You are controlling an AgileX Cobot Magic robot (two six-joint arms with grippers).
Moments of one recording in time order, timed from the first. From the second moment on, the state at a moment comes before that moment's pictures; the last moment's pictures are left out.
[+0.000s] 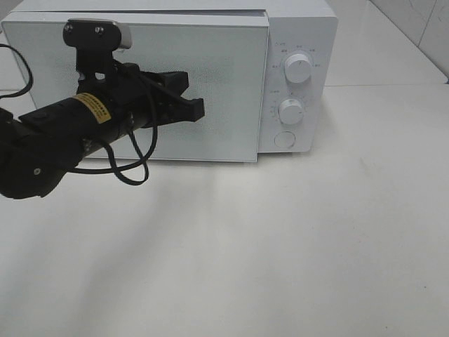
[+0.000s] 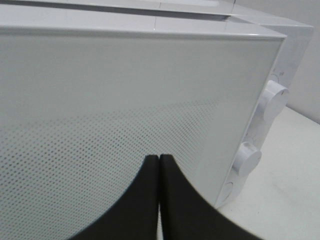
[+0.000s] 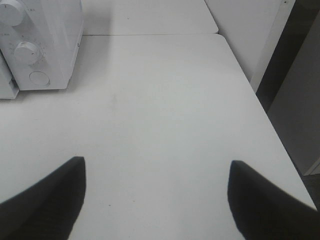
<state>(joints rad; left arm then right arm) -0.62 1.84 -0.79 0.00 -0.83 -0.17 0.10 0.00 -0.51 -0.17 1.00 0.18</state>
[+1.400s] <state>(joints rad) -0.68 2.00 -1.15 0.02 -0.54 -0.15 0.10 0.00 -0.51 -0.17 1.00 0.18</state>
